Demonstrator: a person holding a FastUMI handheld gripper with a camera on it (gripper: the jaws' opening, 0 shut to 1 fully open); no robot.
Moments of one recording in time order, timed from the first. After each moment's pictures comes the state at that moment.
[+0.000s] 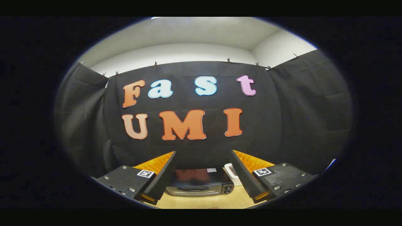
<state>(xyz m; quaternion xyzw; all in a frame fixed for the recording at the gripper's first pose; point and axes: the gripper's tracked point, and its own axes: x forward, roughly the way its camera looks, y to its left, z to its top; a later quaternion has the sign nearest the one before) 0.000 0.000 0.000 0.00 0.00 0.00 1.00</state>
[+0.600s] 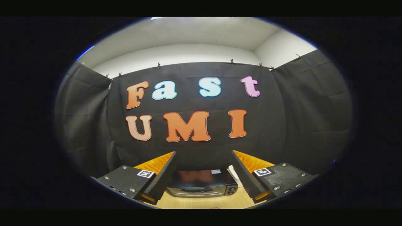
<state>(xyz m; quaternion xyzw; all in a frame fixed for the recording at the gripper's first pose) 0.006 0.006 0.001 0.01 0.00 0.02 1.00</state>
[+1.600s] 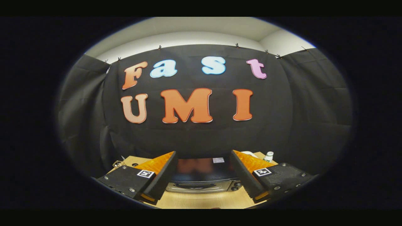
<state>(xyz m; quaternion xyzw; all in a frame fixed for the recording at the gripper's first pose) 0.078 0.022 -0.139 -0.02 0.10 0.02 0.99</state>
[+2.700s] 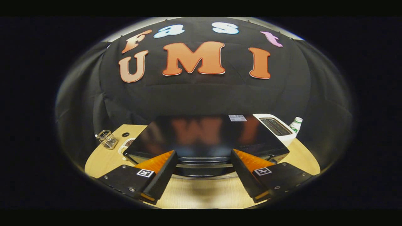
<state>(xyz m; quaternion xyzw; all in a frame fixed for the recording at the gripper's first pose) 0.110 0.038 -0.317 -0.05 0.26 0.04 0.96</state>
